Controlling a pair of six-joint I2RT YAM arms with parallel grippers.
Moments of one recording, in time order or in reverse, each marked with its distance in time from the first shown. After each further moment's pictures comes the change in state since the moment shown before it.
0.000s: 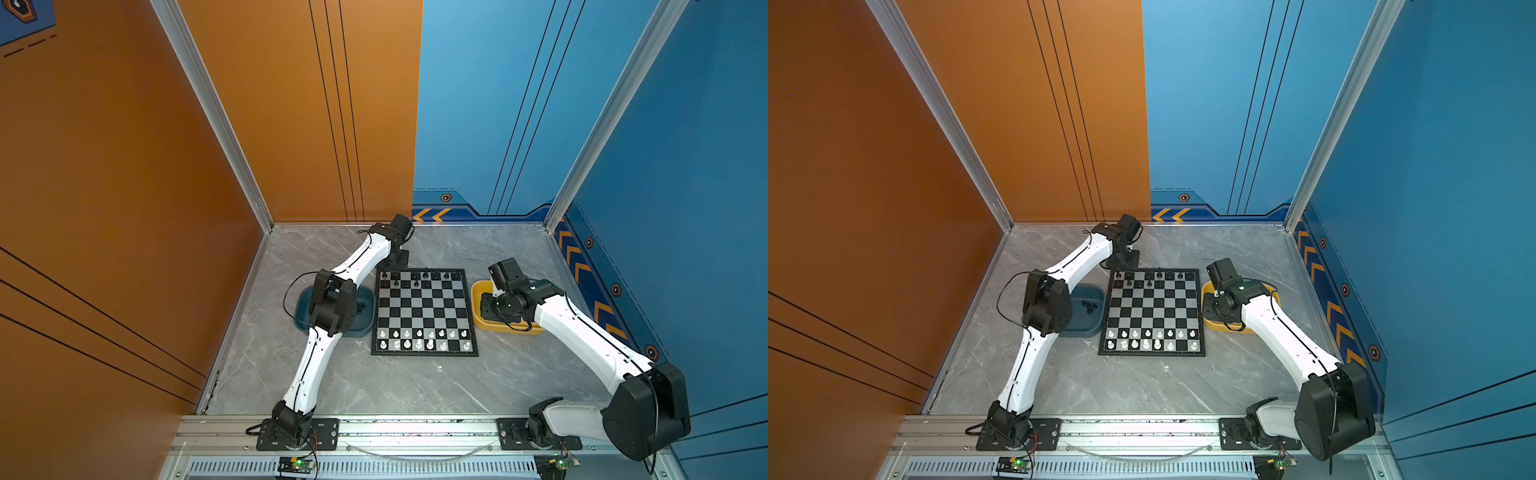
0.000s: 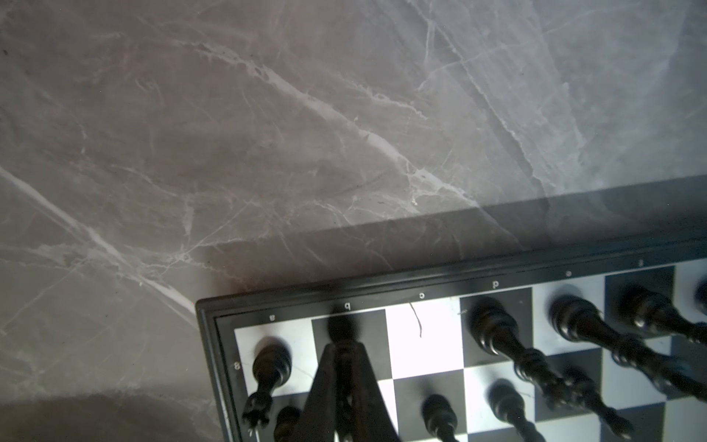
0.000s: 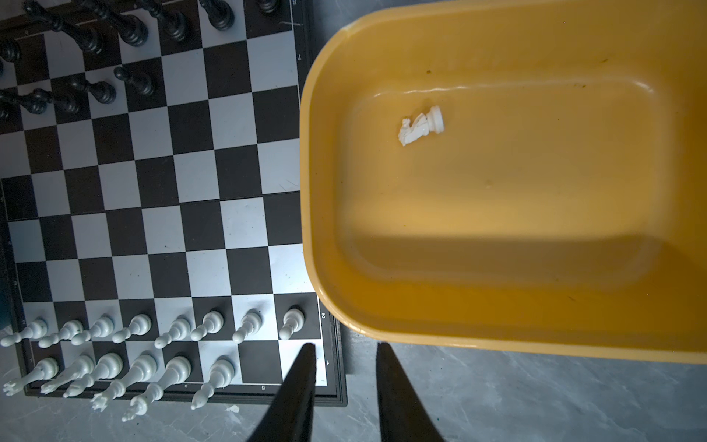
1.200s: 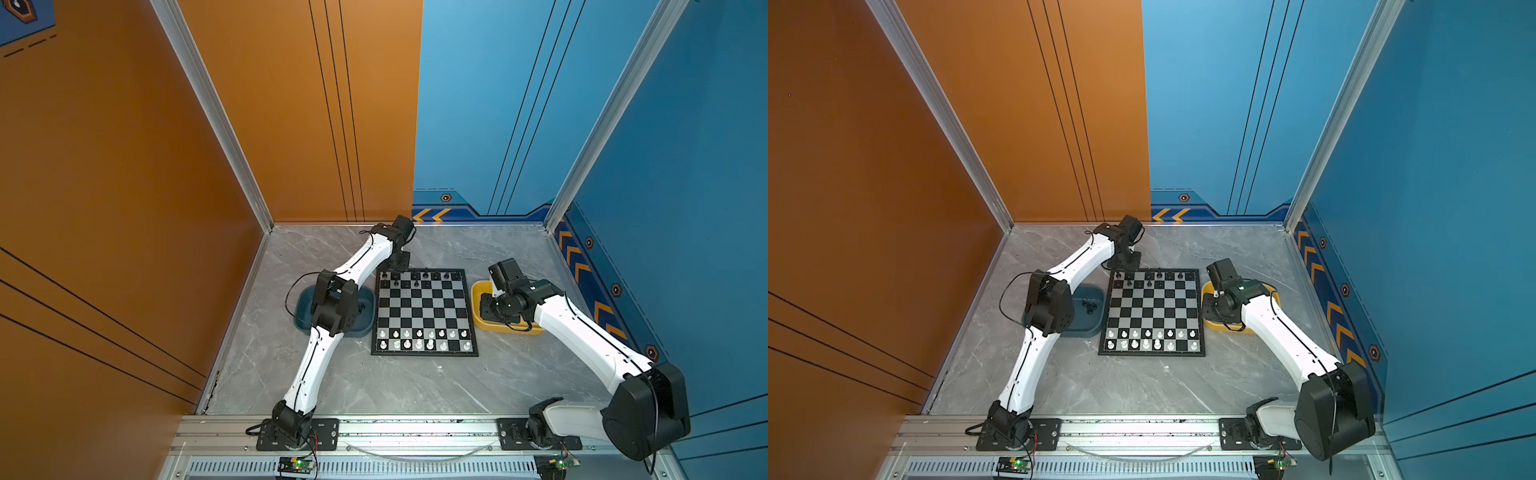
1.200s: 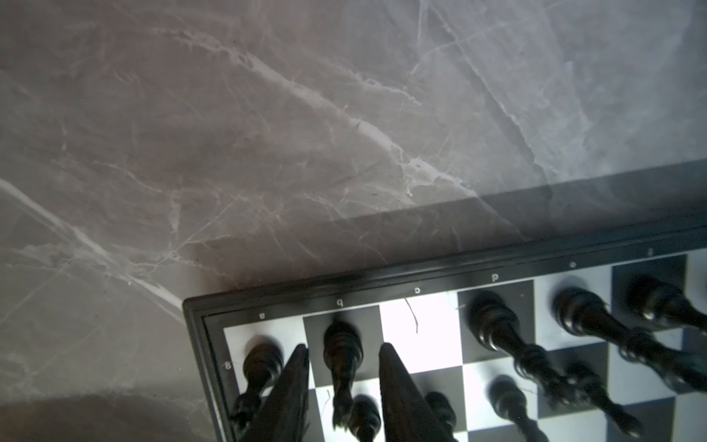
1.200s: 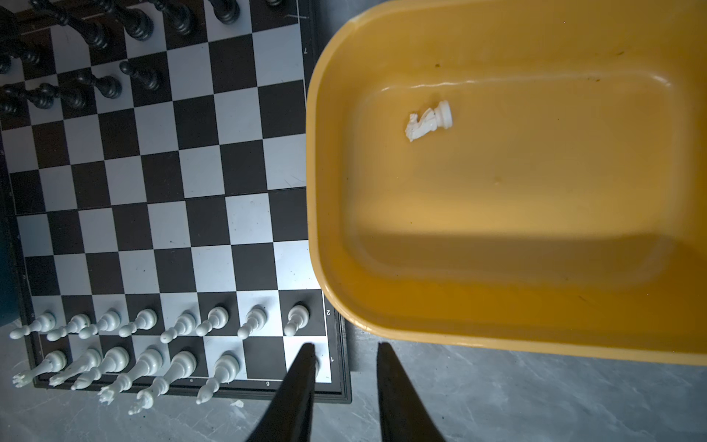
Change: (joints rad) left arm -0.011 0.019 0.034 -0.028 0.000 0.016; right arm 0.000 0.001 -0.002 0.000 -0.018 0.000
